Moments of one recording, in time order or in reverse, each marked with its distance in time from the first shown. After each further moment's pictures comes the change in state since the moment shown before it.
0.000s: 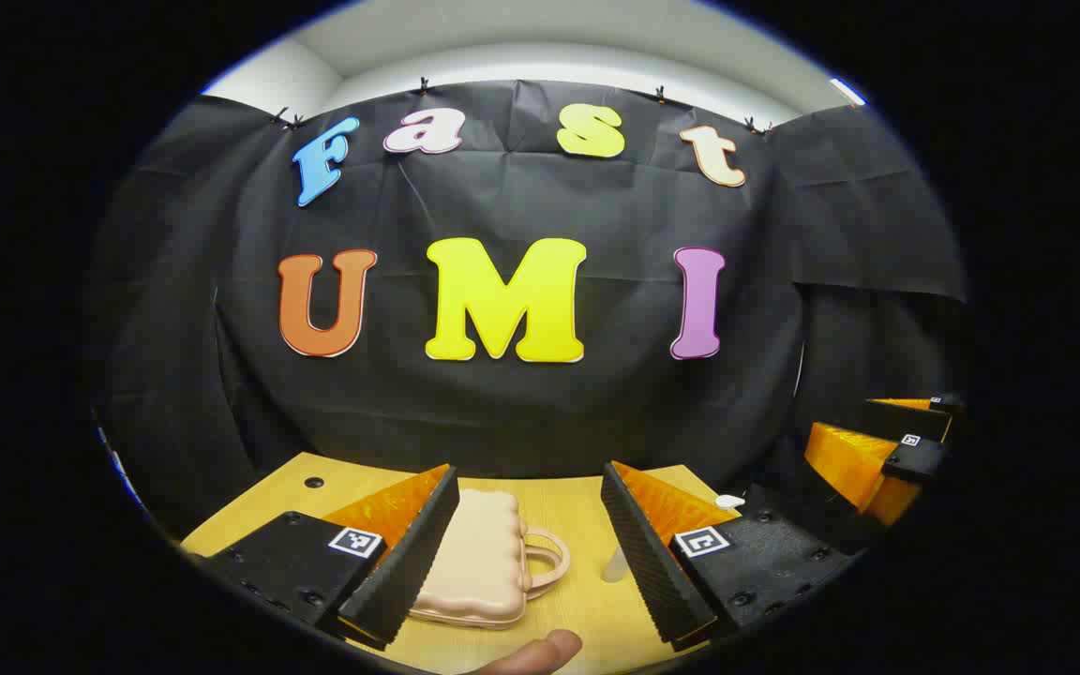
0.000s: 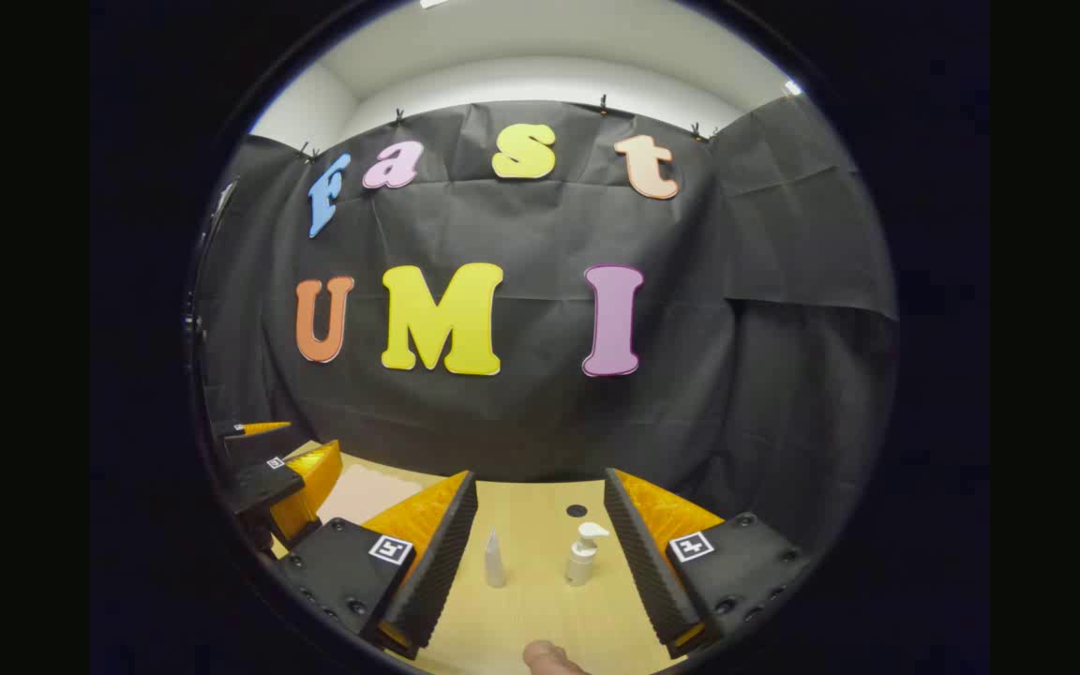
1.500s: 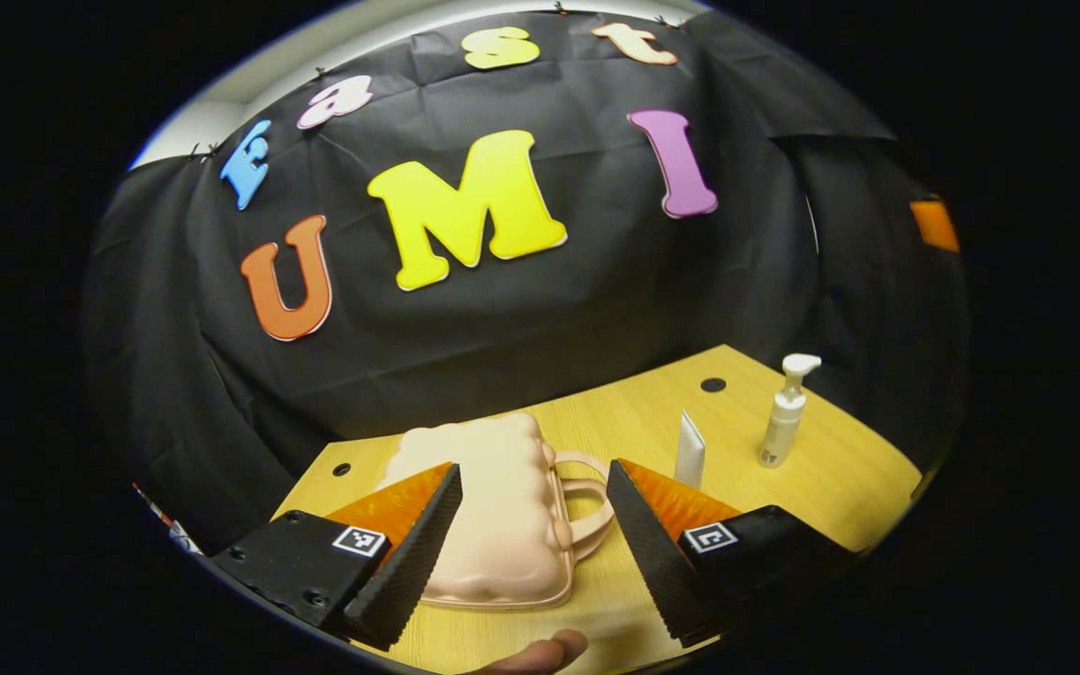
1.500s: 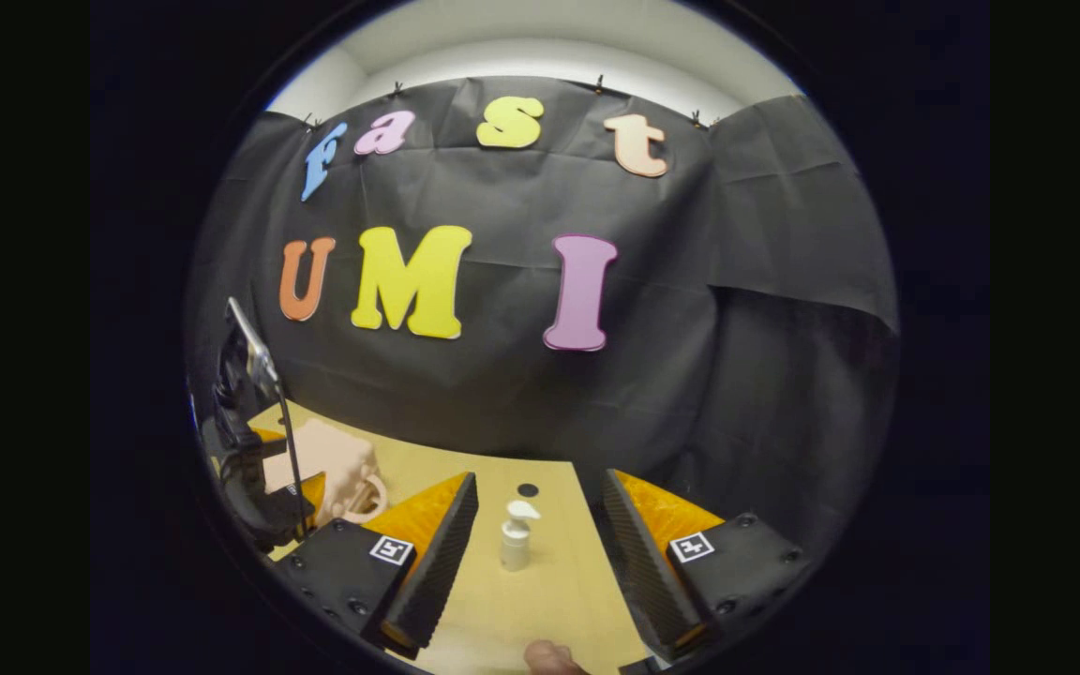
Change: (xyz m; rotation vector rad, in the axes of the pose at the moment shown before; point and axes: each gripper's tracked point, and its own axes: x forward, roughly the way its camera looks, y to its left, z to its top) left arm 0.064 -0.011 -0.143 0.344 0.257 0.047; right arm 0.015 -0.121 -0.052 -0.069 0.096 -0.057
